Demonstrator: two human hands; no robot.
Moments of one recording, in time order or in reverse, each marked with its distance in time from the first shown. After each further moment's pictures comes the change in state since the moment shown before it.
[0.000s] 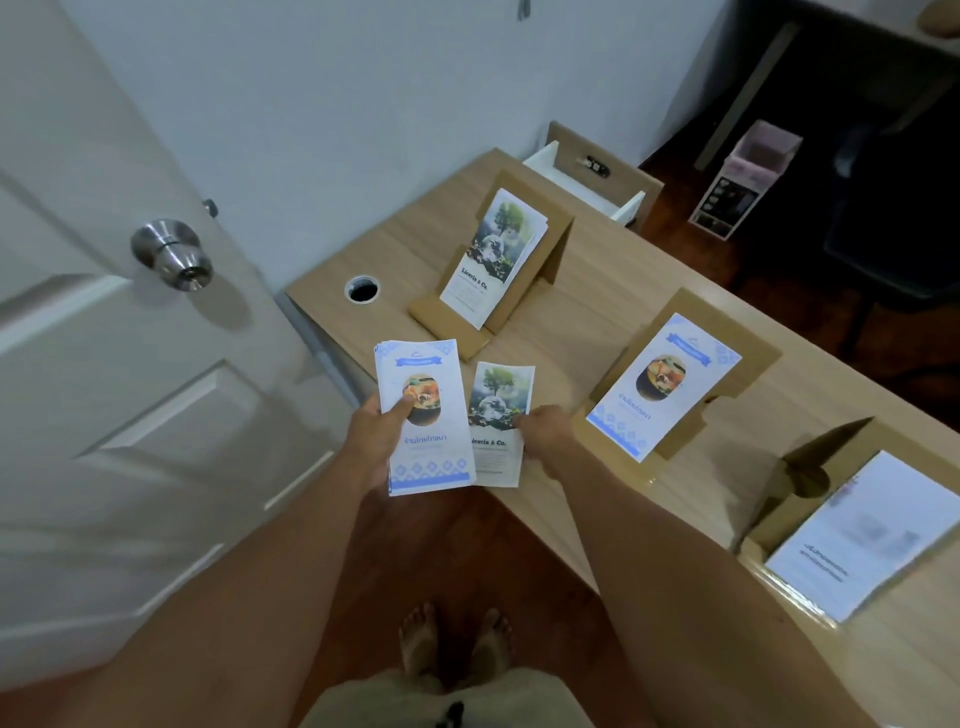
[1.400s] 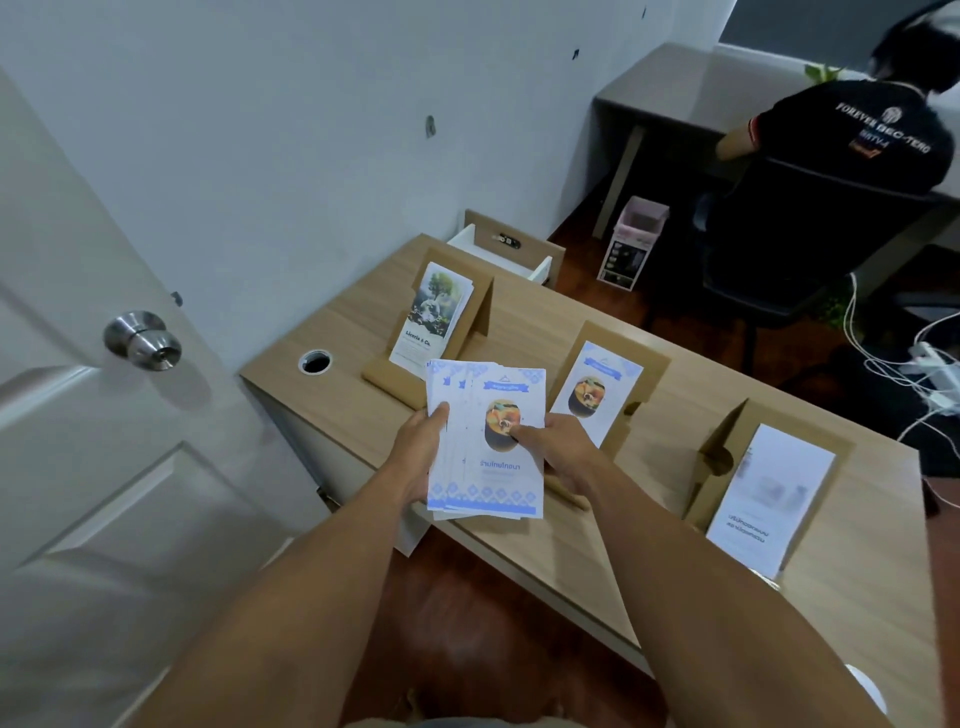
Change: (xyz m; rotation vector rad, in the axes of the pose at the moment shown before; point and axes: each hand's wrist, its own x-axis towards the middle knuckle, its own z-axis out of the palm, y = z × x) left_hand -0.062 0.036 0.086 0.014 -0.336 -0.017; right_hand -0.075 0.003 -0.084 0.313 -0.030 -0.191
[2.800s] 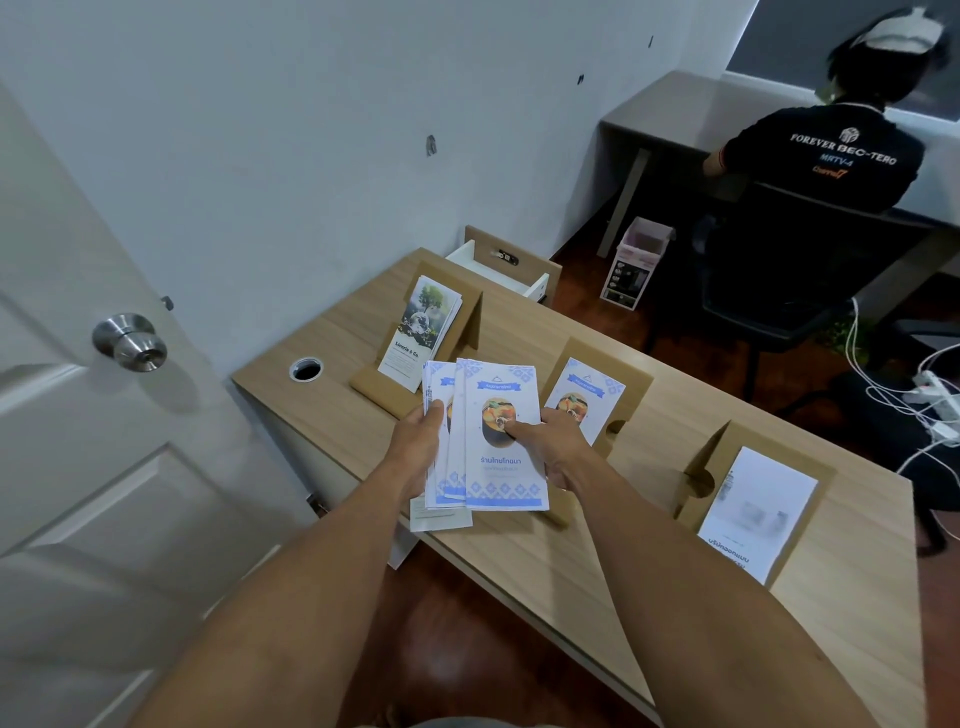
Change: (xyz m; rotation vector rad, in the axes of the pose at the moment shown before) left_hand -0.005 0.009 0.043 0.052 0.087 0.096; right_hand 0.008 -0.023 -0.027 0.123 0.016 0.013
